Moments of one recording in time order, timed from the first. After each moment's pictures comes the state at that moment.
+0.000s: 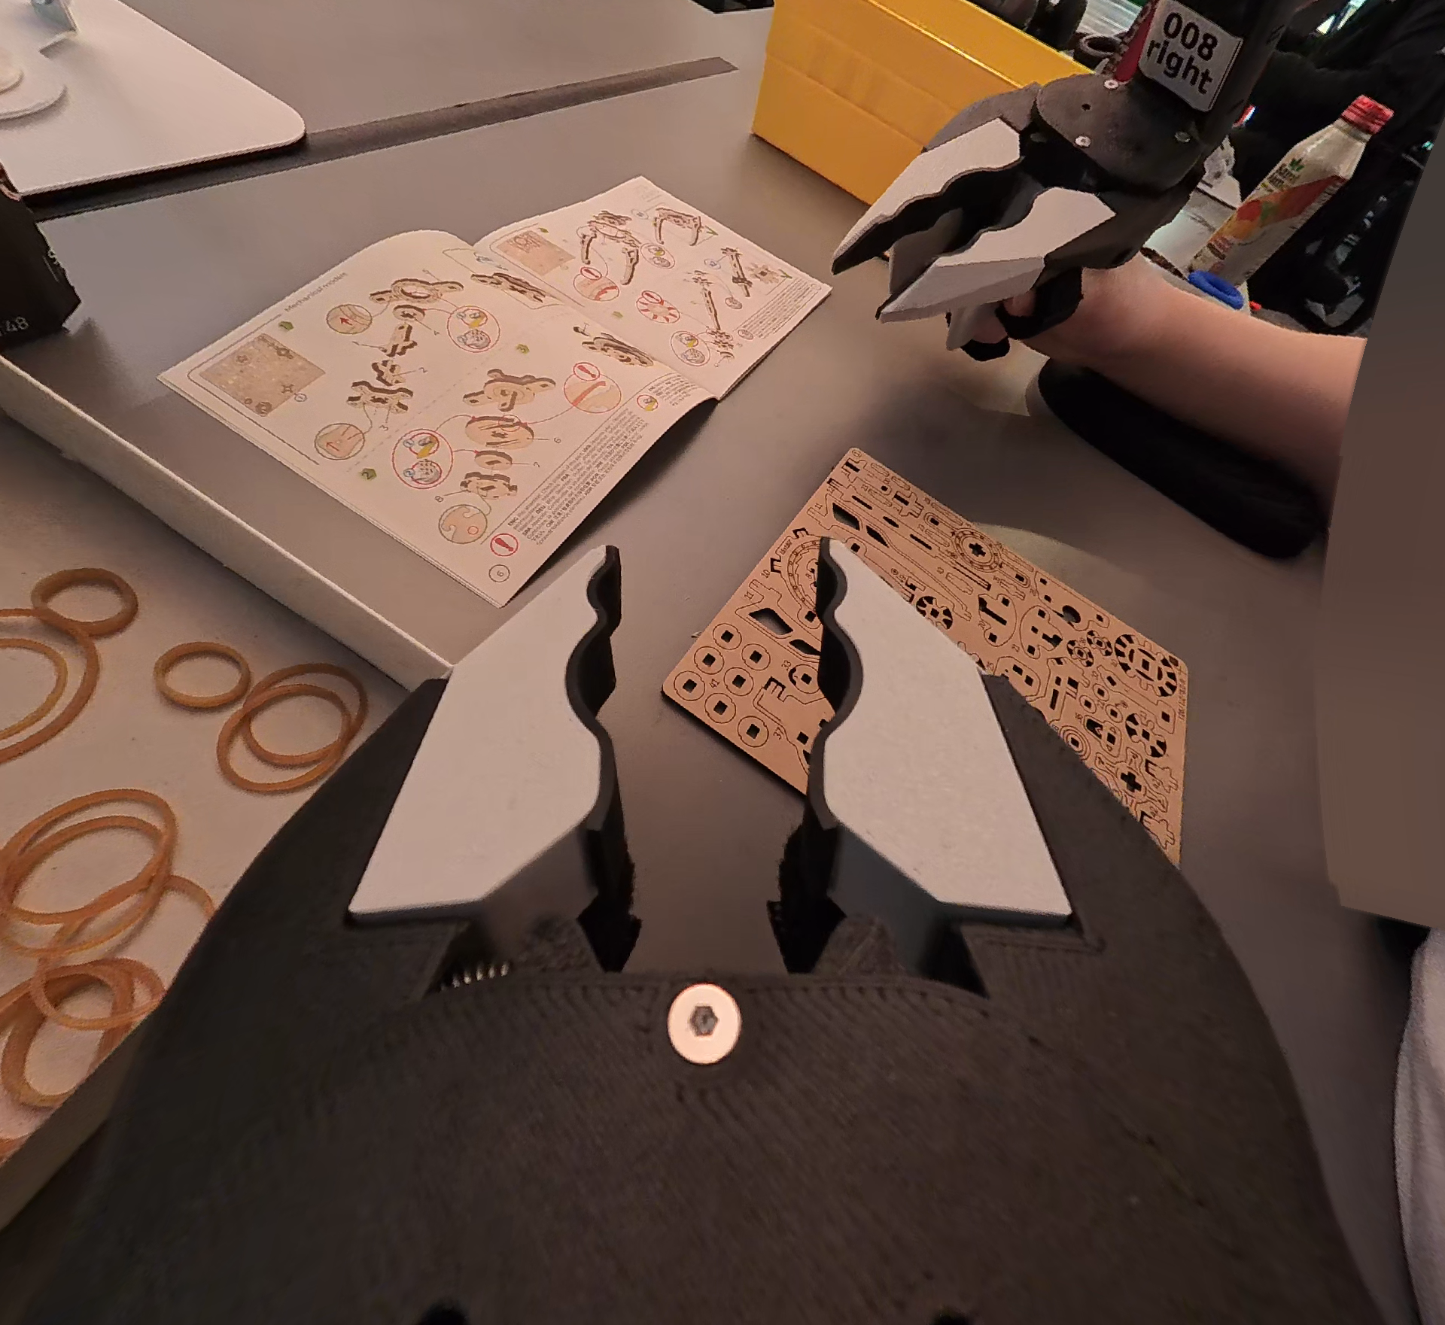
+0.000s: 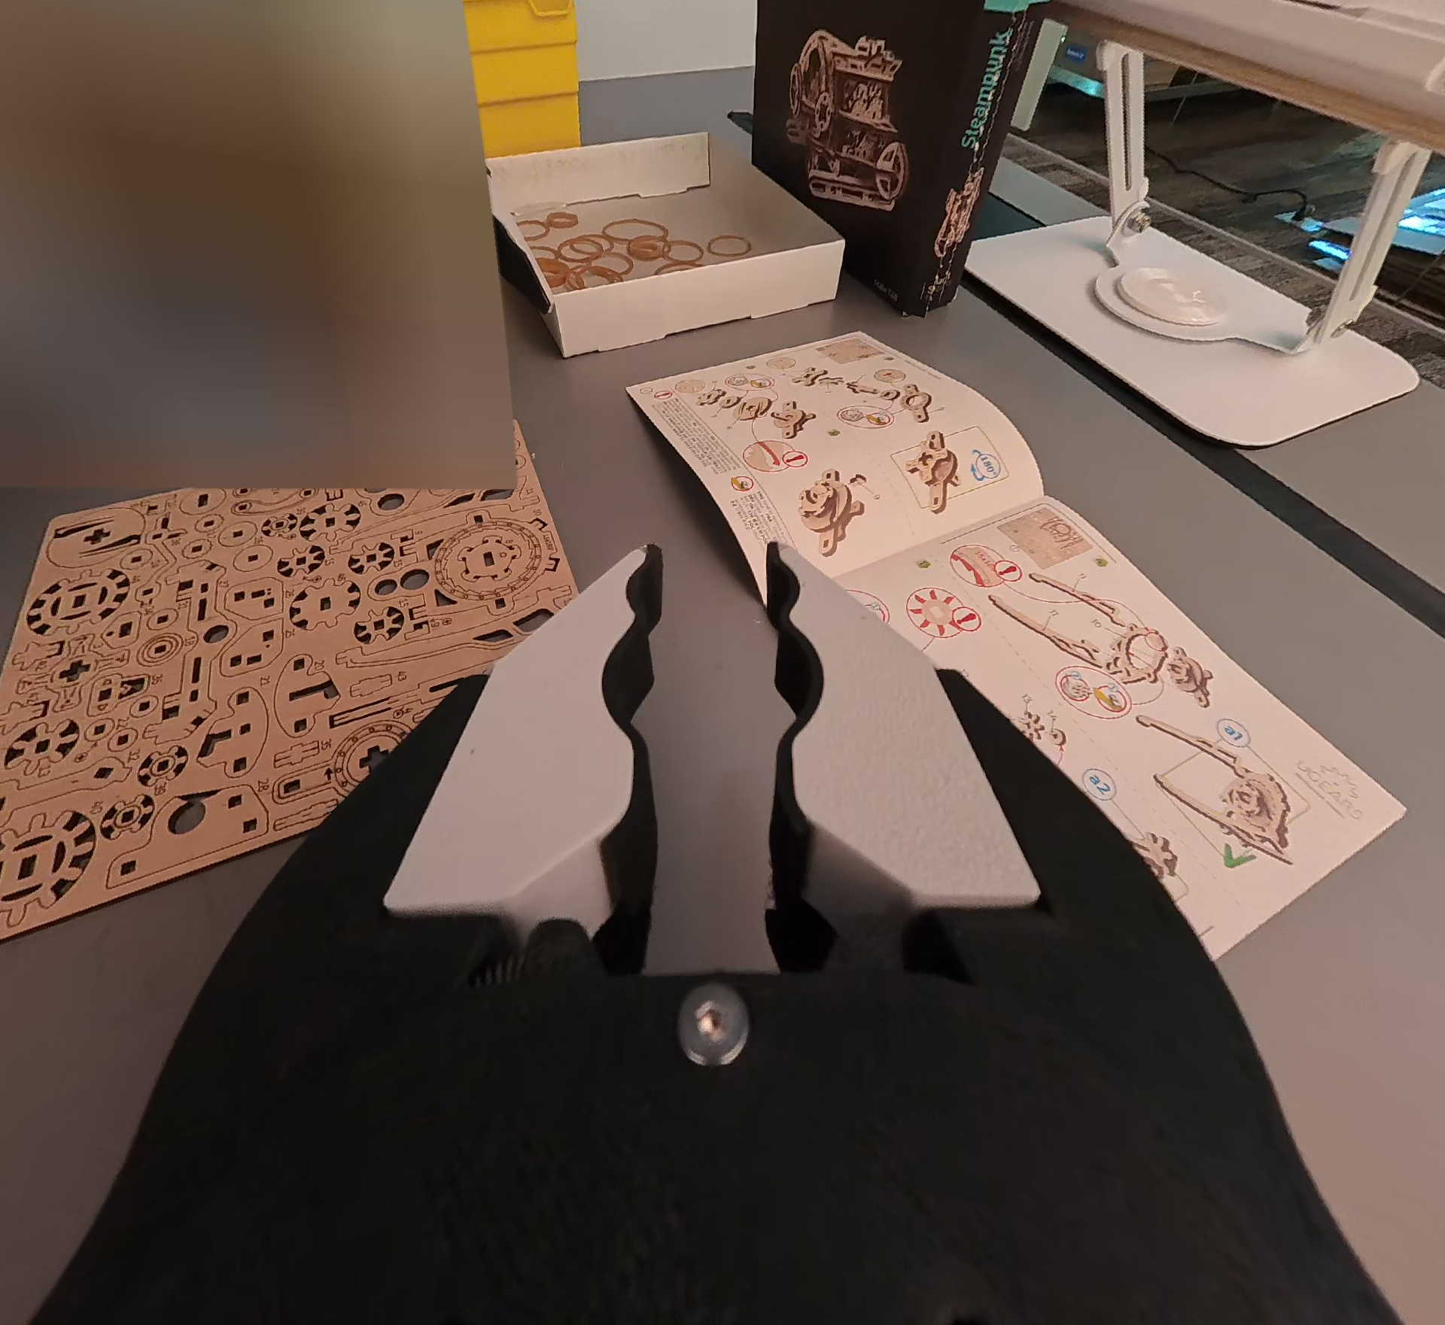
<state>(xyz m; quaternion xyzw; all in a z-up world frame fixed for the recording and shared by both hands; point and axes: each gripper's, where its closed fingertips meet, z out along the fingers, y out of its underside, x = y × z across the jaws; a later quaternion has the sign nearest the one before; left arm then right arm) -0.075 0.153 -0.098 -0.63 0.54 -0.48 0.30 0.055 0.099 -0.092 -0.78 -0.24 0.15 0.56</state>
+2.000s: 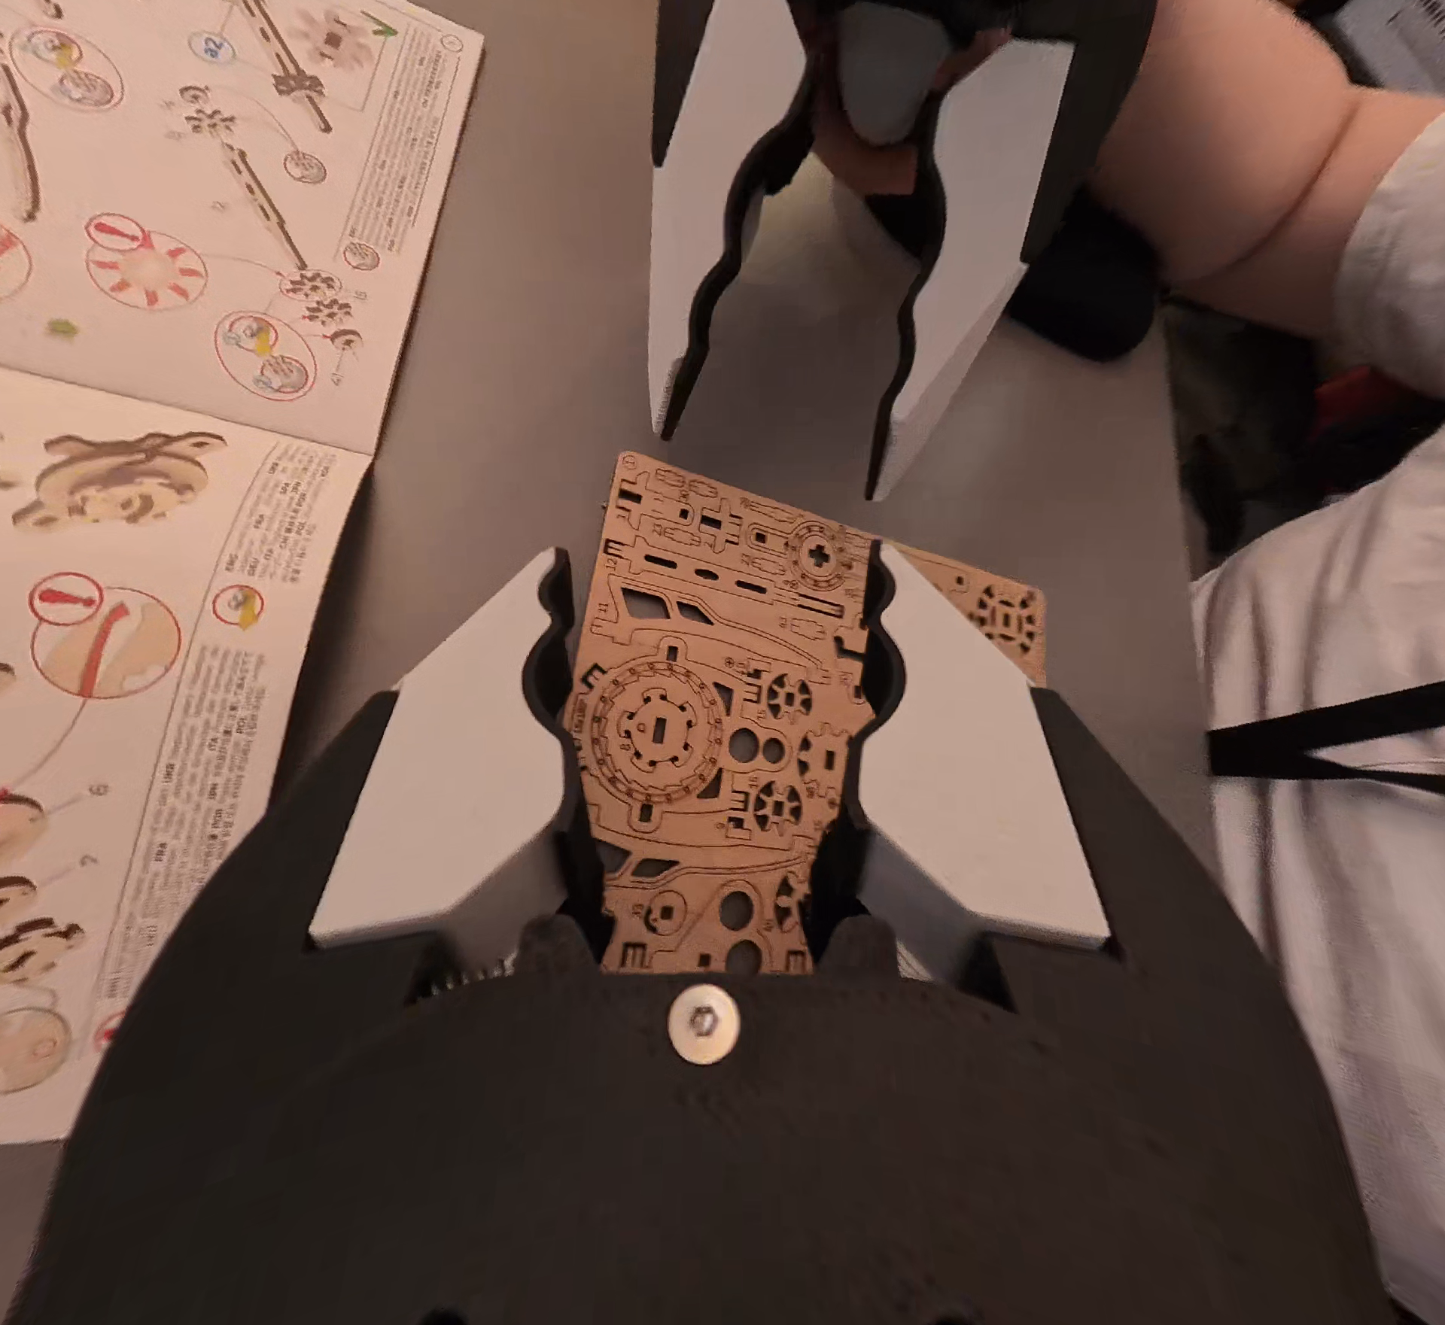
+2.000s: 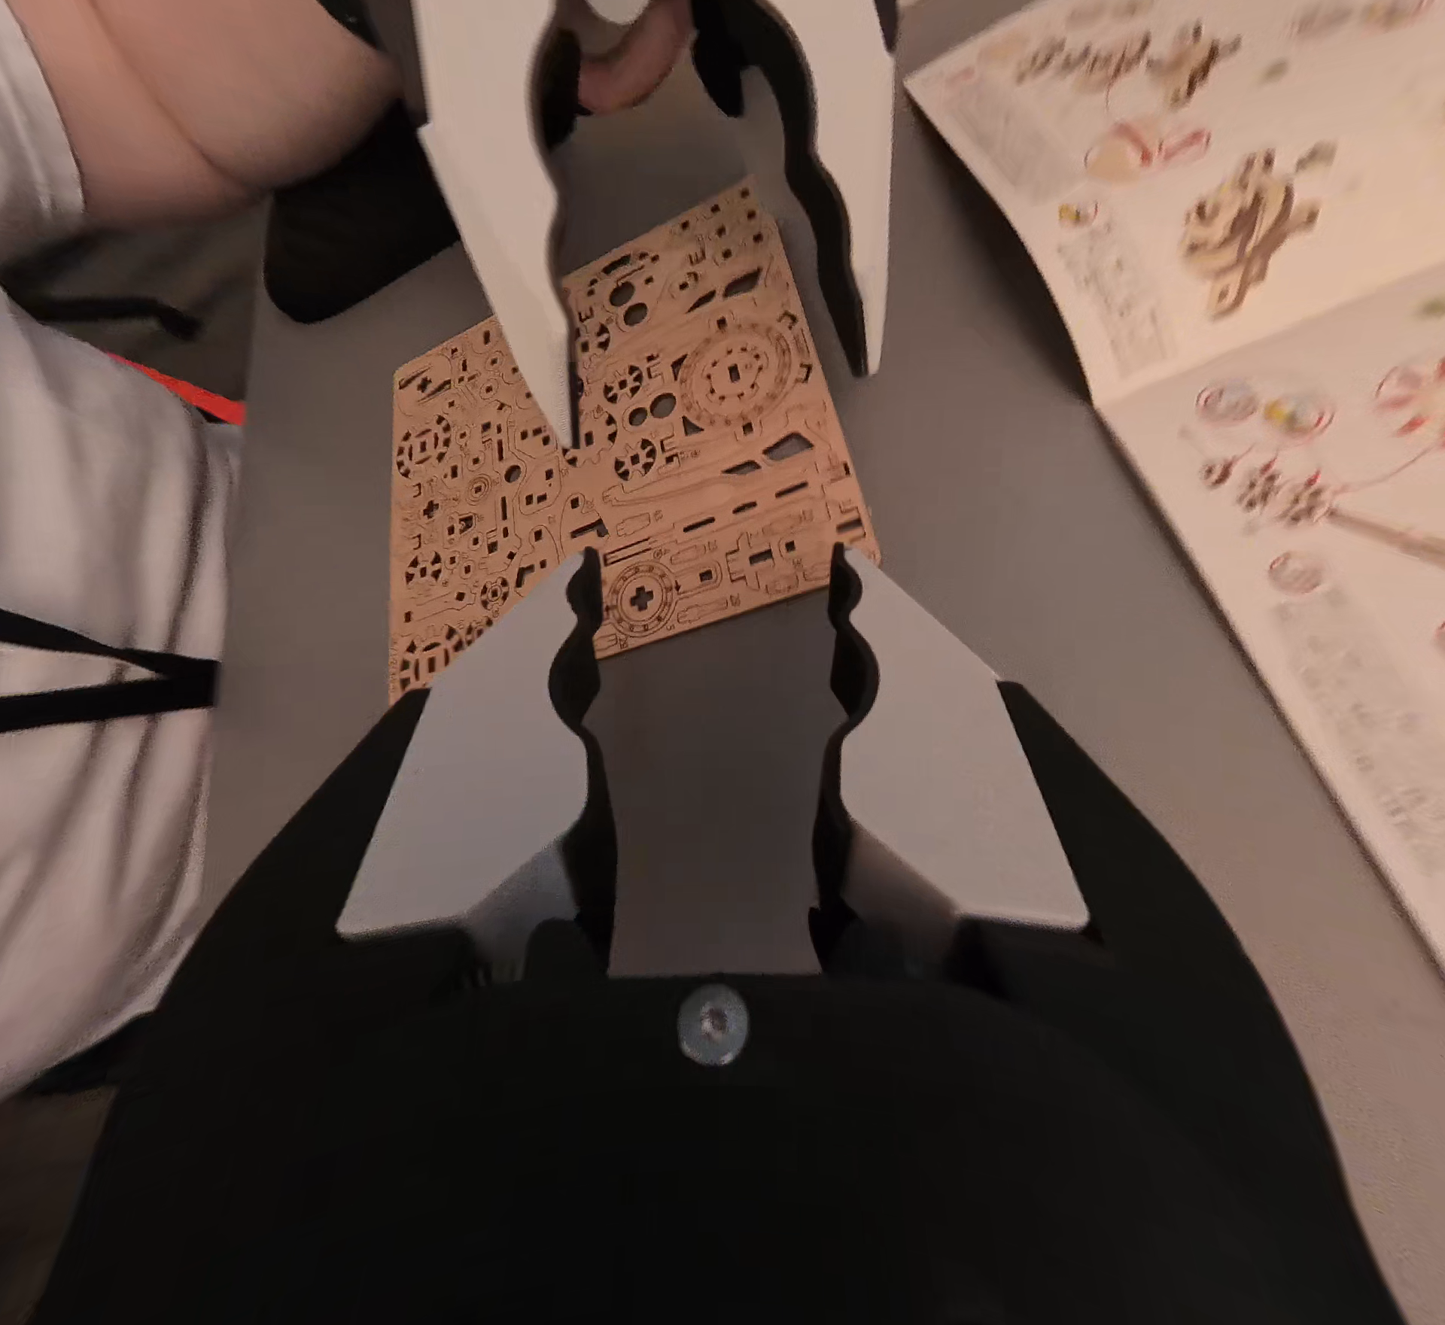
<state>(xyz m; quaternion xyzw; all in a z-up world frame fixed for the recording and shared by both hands) 0.000 0.062 -0.121 -0.55 0.72 -0.42 0.05 0.011 0.044 -0.130 -0.85 -0.26 0.32 0.33</state>
